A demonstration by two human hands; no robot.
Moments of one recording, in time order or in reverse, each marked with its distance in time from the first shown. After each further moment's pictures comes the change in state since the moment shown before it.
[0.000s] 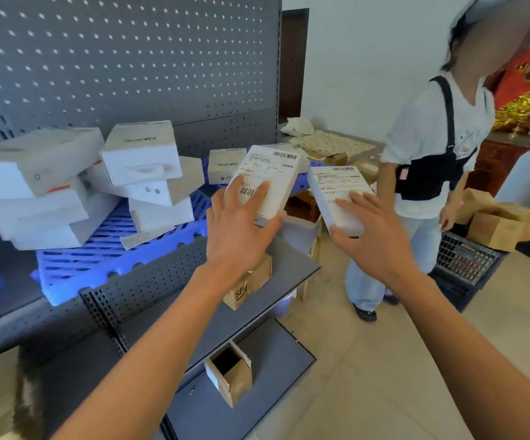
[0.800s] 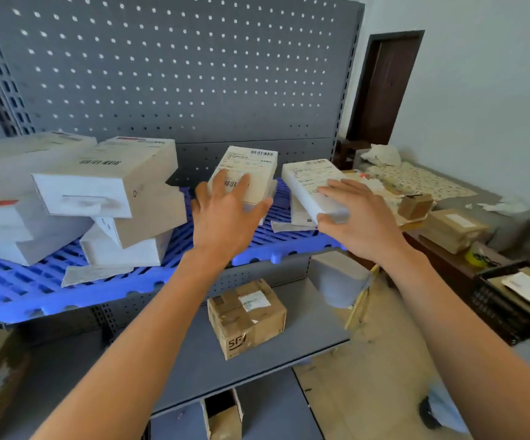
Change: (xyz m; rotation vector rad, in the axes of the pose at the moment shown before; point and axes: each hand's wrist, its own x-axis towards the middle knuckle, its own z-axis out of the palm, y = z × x) left_hand 0.140 -0.023 0.050 0.235 0.107 -0.386; right_hand 0.233 0.031 0.067 0.156 -0.188 -0.433
